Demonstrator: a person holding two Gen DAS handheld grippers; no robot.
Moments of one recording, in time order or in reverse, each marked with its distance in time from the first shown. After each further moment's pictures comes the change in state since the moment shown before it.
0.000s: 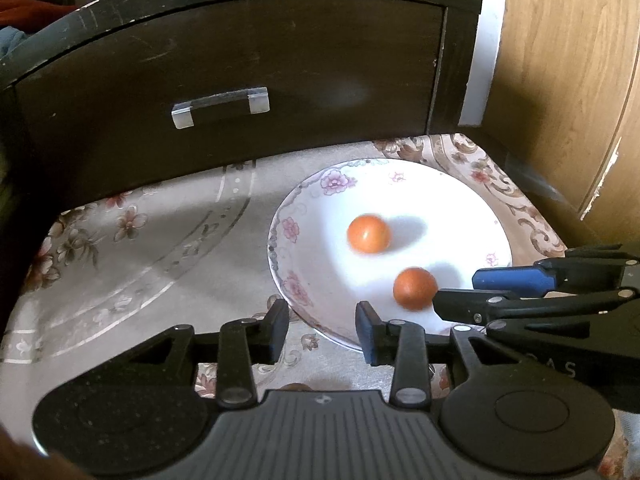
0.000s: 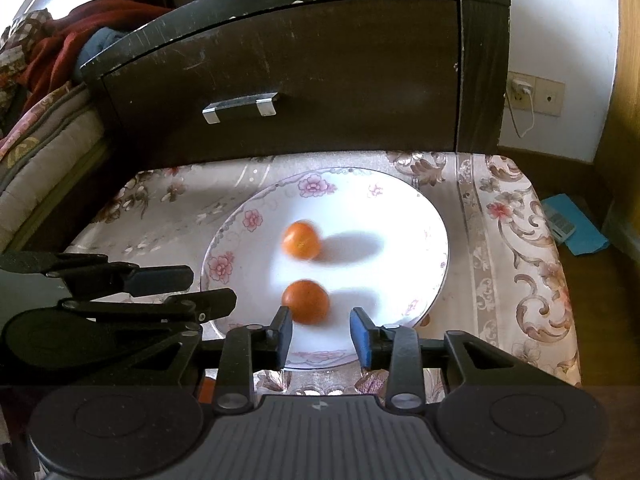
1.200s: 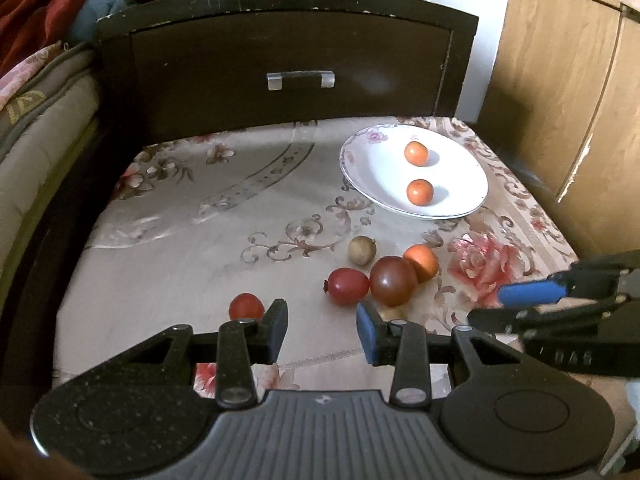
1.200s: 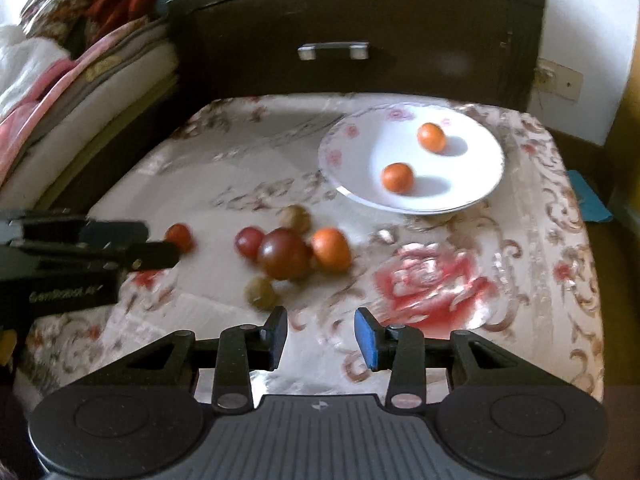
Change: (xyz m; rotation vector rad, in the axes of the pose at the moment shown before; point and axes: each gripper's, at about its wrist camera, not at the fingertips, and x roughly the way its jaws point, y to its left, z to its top) left arm -0.124 0.059 -0.074 -0.050 0.021 -0.023; right arm -0.070 0.084 -0.071 -0.082 0.107 0.031
